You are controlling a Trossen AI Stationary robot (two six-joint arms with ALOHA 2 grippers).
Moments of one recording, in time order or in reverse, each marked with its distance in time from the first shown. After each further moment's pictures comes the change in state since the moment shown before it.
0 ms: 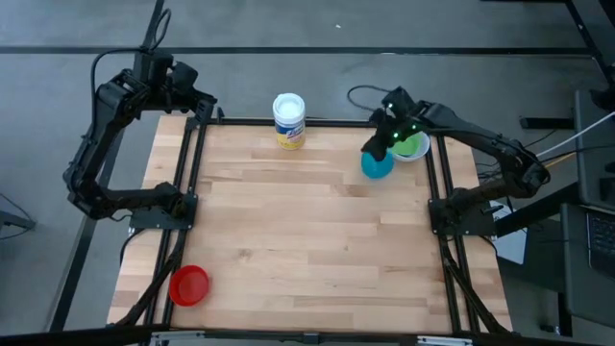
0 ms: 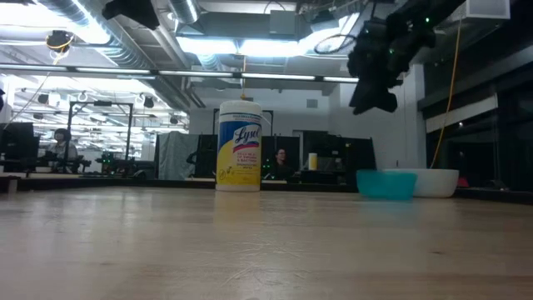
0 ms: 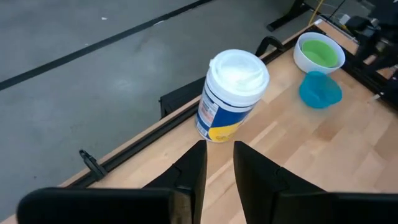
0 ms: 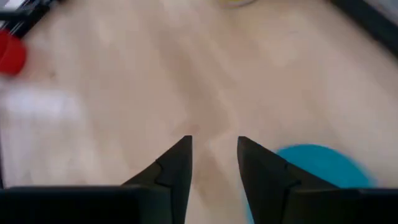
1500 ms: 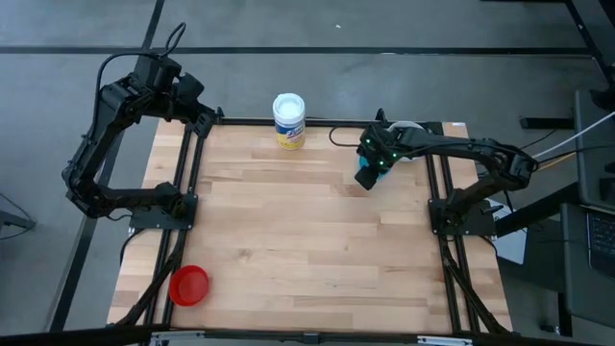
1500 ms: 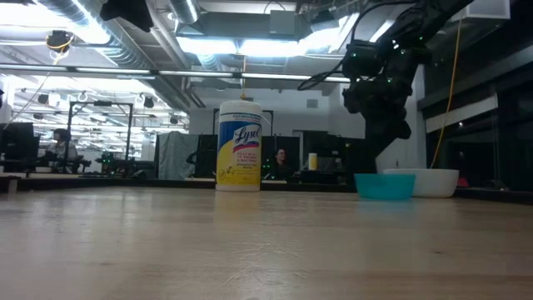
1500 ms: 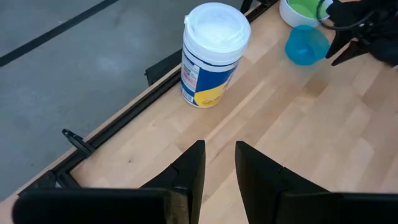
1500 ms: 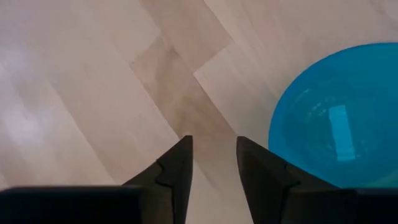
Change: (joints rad) left arm -0.073 0.000 0.000 -0.130 0.006 0.064; right arm 0.225 0.109 -0.161 0.039 0.231 0.169
